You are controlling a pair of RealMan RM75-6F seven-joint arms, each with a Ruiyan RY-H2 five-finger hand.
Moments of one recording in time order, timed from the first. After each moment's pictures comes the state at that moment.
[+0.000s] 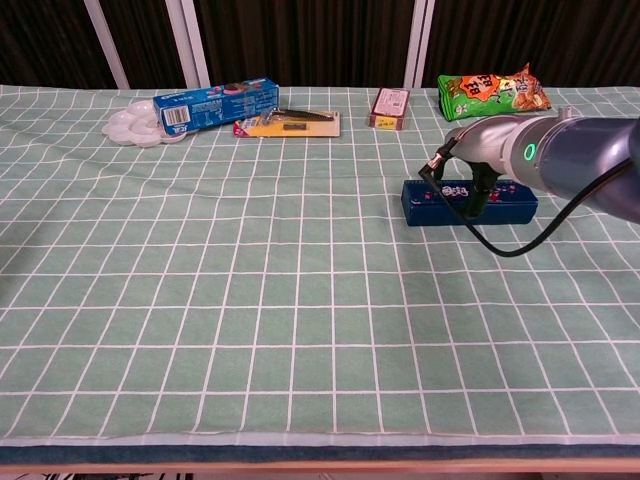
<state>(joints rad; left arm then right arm) -0.09 -1.16 -0.11 -1.61 1.35 1.47 0.07 1.02 -1.62 0.27 -1.52 -0.25 1.13 -1.04</state>
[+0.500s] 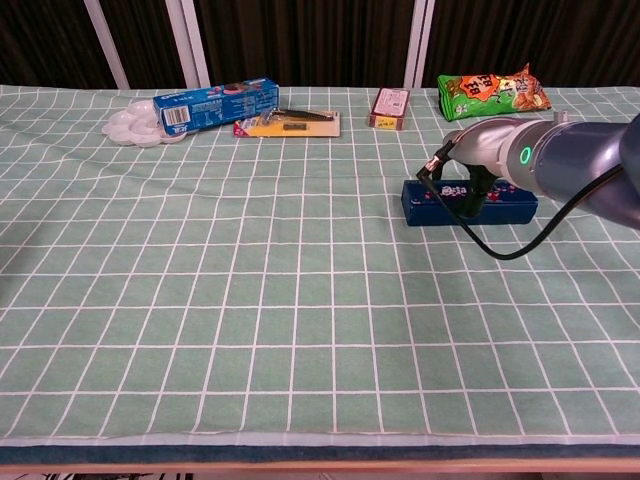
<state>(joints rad) -0.09 -1.15 -0.11 -1.61 1.35 1.47 0.06 1.03 -1.63 0.26 -1.52 -0.24 1.14 -1.03</state>
